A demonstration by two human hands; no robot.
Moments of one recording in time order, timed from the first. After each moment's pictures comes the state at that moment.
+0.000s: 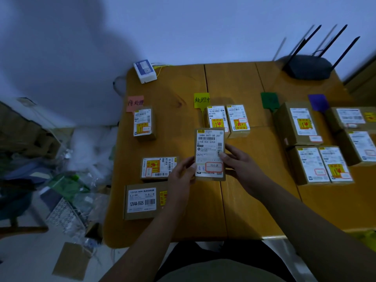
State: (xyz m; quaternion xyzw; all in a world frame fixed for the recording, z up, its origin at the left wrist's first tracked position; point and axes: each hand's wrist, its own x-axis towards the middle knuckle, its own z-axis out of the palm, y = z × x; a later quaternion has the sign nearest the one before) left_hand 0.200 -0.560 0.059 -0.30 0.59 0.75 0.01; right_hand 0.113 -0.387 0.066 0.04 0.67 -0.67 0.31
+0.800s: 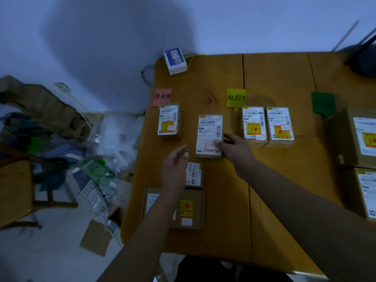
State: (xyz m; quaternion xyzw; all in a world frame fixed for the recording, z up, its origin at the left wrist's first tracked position) left_hand 0.147 -0.650 0.024 -0.39 0.68 0.62 -0.07; right_hand 0.023 -0.505 0.006 0.11 0.70 -0.63 0.32
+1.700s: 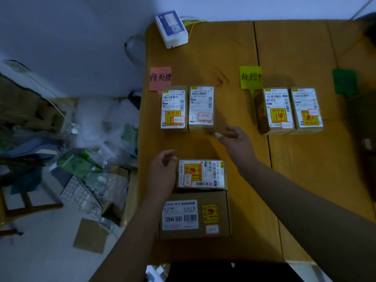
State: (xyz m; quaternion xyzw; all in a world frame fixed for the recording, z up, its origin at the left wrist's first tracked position) left_hand 0.158 -0.768 -0.052 -0.40 0.74 0.54 0.06; right_hand 0.034 -0.580 -0.054 0.15 0.80 -0.52 0.25
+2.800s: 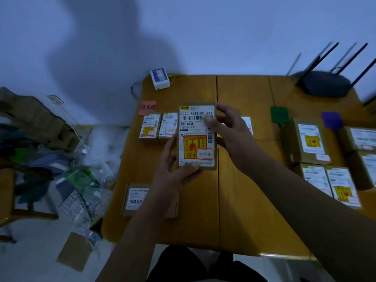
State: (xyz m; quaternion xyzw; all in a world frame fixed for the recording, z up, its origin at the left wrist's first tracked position) left_hand 0.203 -0.569 0.127 -0.18 0.53 0.83 -0.01; right_hand 0.067 -0.422 0.173 -0.08 0.66 -0.70 0.24
